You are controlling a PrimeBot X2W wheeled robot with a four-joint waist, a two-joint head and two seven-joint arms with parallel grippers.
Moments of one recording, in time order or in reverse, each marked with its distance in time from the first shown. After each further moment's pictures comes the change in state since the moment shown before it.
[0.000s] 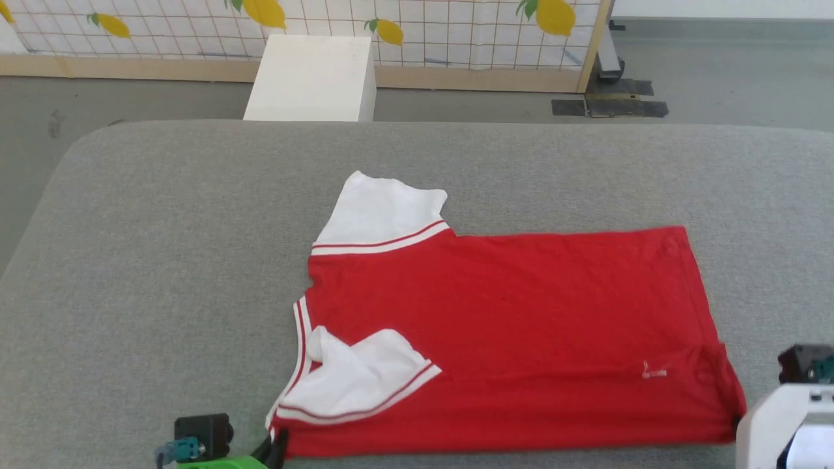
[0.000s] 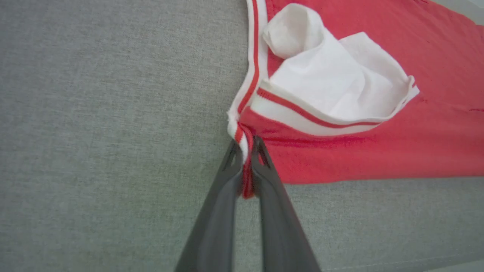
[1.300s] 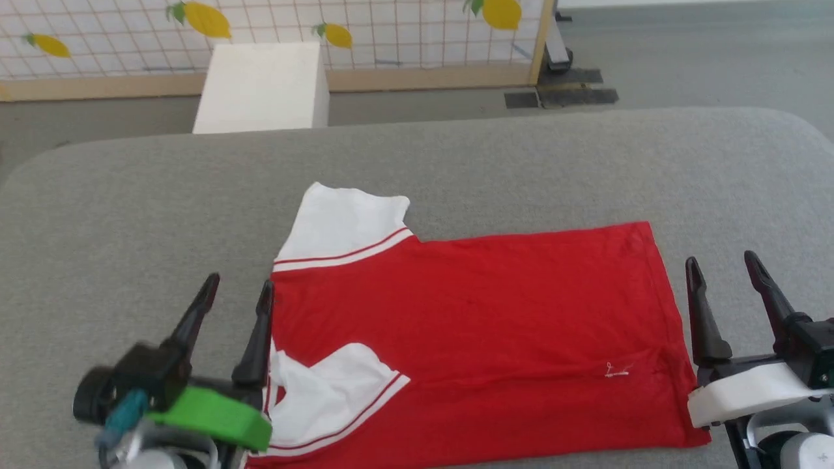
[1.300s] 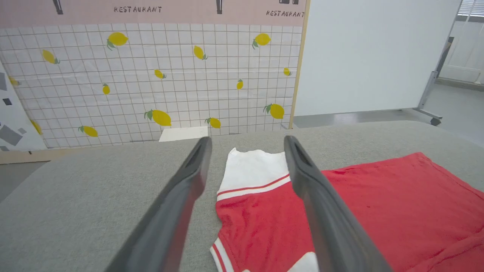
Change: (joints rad) left arm -0.091 -0.059 0.209 -0.150 0.356 -0.194 -0.309; right arm -0.062 0.060 0.126 -0.078 -0.114 0.000 -0.891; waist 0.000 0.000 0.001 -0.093
